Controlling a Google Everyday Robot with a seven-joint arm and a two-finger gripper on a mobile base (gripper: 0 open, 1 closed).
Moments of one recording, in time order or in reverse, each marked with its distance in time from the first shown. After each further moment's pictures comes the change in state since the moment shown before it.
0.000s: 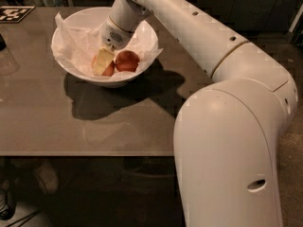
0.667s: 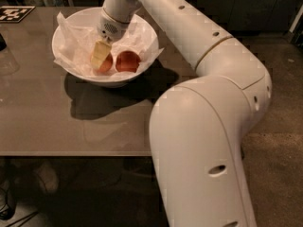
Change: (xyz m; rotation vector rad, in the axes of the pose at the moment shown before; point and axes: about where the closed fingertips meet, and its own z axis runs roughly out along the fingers) arm -0.012 -0.017 -0.005 0.011 0.060 0.011
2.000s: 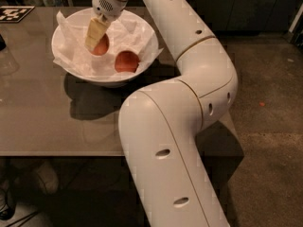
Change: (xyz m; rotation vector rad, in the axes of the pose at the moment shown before) arm -0.030 -0.026 -0.040 0.032 -0.028 0.084
